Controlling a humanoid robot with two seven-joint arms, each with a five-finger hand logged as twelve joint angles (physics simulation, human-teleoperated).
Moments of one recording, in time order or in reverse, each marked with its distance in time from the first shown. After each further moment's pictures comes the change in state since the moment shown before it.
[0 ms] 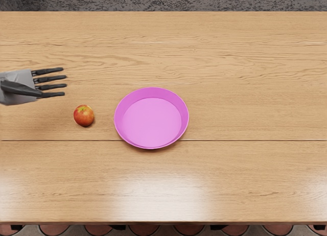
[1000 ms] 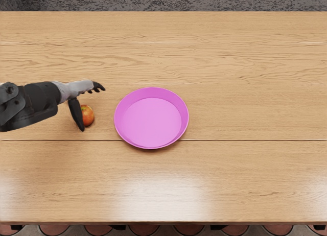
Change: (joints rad) left arm -0.161 -0.242 0.245 -0.485 1.504 0.316 0.000; right arm 0.000 0.000 0.001 0.000 0.000 0.000 0.000
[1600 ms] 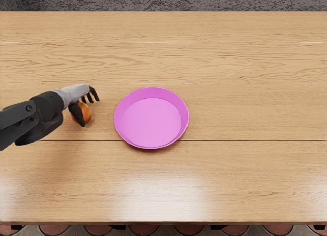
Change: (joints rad) left arm 0.023 -0.029 0.099 0.071 0.097 0.176 0.001; right arm 0.000 0.000 0.000 0.000 0.000 0.000 0.000
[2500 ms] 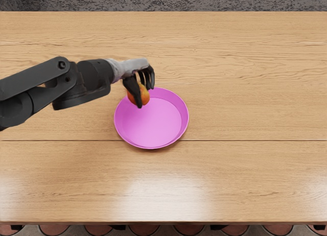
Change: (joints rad) left arm -0.270 -0.204 0.009 0.001 -0.248 -0.088 0.000; right arm 0.000 0.000 0.000 0.000 0.000 0.000 0.000
